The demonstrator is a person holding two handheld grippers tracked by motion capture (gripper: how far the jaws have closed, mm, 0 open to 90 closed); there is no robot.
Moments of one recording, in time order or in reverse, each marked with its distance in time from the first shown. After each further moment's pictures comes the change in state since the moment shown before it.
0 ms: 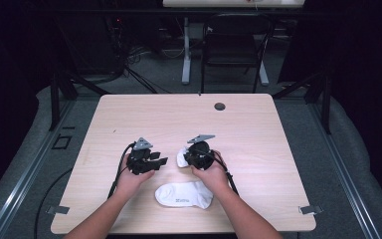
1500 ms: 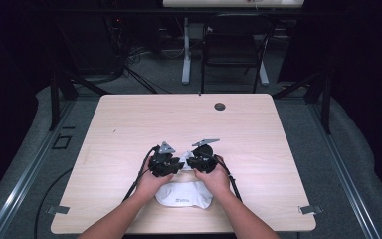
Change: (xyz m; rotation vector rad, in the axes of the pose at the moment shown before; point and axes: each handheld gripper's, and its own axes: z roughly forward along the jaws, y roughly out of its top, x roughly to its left) left arm -0.035 0.000 0.054 0.074 -0.036 0.067; right arm -0.011 -0.019 0.012 0.045 0.033 0.092
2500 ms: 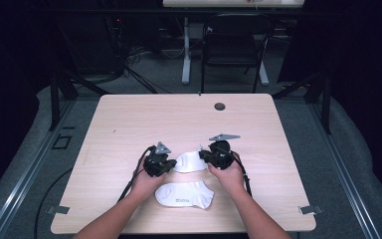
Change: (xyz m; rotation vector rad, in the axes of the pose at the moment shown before) left arm 0.013 -0.006 -0.012 0.037 0.054 0.019; right arm -0.030 0.001 -0.045 -0.121 -0.003 0.044
